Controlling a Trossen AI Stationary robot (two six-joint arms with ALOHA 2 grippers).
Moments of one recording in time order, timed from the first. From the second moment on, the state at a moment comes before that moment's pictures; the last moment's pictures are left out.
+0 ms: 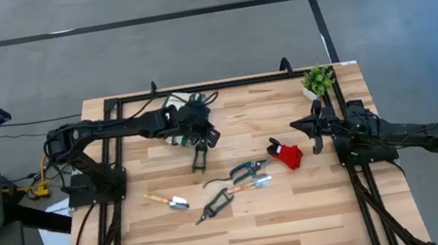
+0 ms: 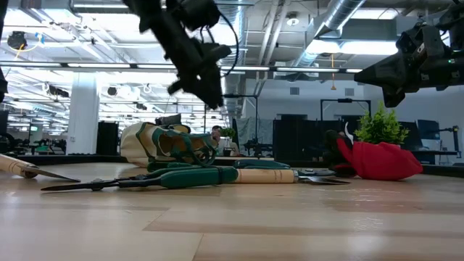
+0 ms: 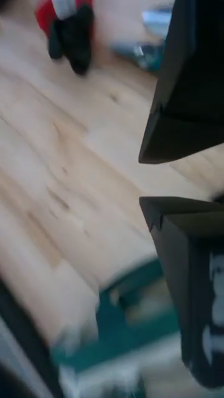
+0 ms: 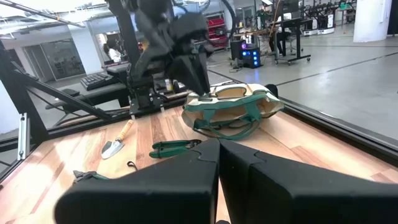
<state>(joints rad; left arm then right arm) 0.23 1.60 1.17 -0.46 -0.25 -0.43 -0.21 0.04 0.00 0.02 0.05 0.18</state>
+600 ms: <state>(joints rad) 0.21 1.85 1.43 -0.84 -0.24 -0.25 -0.21 0.04 0.00 0.02 0.05 0.18</state>
